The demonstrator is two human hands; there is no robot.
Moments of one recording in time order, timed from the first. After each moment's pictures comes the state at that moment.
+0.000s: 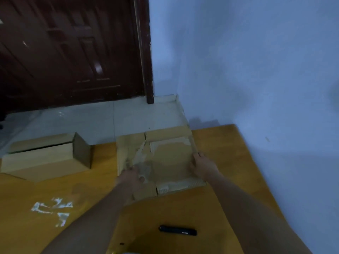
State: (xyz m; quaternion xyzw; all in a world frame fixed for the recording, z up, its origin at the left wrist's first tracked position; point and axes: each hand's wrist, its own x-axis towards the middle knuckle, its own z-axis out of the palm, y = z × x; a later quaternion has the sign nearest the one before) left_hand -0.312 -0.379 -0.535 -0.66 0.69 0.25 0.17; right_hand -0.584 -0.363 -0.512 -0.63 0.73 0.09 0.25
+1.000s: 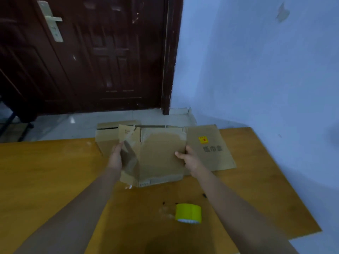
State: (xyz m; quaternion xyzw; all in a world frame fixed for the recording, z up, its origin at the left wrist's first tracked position) left_hand -0.074 -0.295 -0.418 -0.61 0.27 0.59 -0.46; right_hand -0.321 -0.282 -0.436 -0.34 0.63 -0.39 0.58
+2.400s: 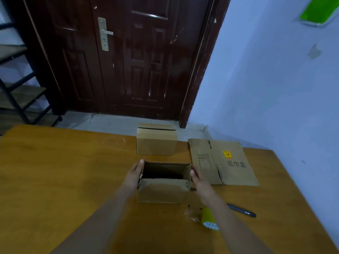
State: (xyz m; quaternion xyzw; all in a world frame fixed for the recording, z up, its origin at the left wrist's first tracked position) left_hand 0.023 -0.217 -0.444 -0.60 0.36 0.60 -0.39; right_hand -0.217 -0.204 -0.429 -0.42 0.66 -0.31 0.54
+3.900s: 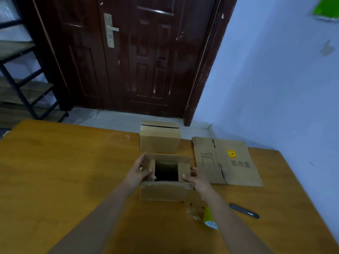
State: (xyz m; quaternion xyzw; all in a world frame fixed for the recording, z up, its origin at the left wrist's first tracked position) left_hand 0.026 -0.216 -0.451 -0.55 0.44 0.59 -0.40; right_hand -0.217 -0.221 -0.444 -0.44 0.67 -0.26 0.54
